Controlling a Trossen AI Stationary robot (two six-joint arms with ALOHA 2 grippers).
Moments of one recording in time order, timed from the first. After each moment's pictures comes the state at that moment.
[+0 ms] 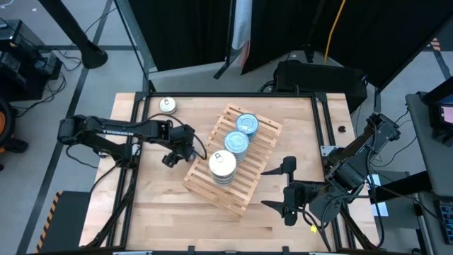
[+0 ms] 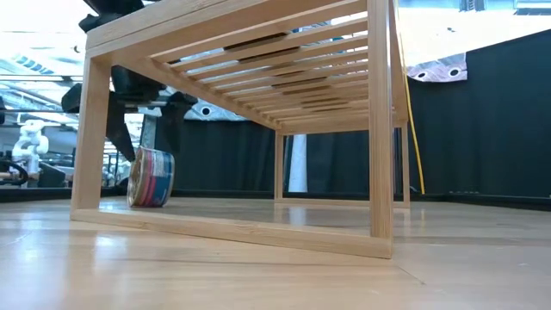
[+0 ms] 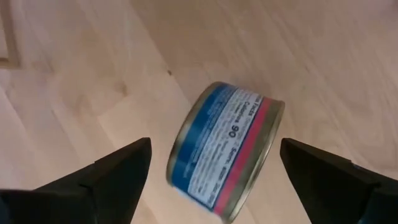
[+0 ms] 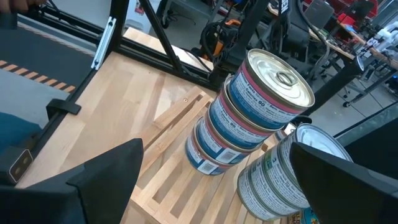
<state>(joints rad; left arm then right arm) 0.13 1.29 0.79 -0.71 0.00 0.72 0.76 1.41 1.44 -0.62 0.81 0.06</state>
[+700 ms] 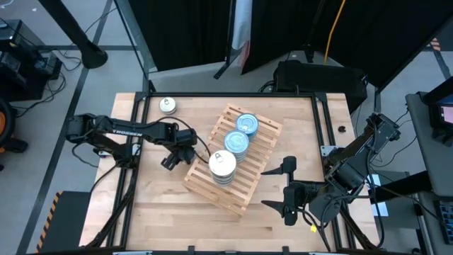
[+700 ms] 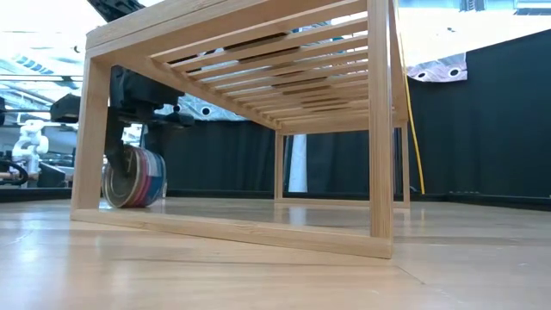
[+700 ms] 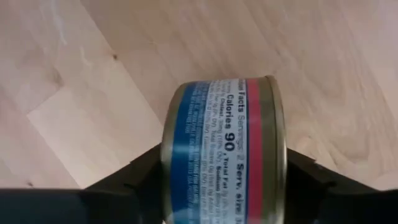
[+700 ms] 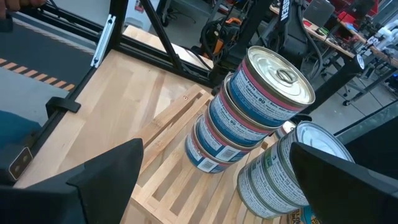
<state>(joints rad) 0.13 1.40 0.79 -0.75 0.06 0.71 0.76 1.41 1.44 -0.63 0.81 0.07</state>
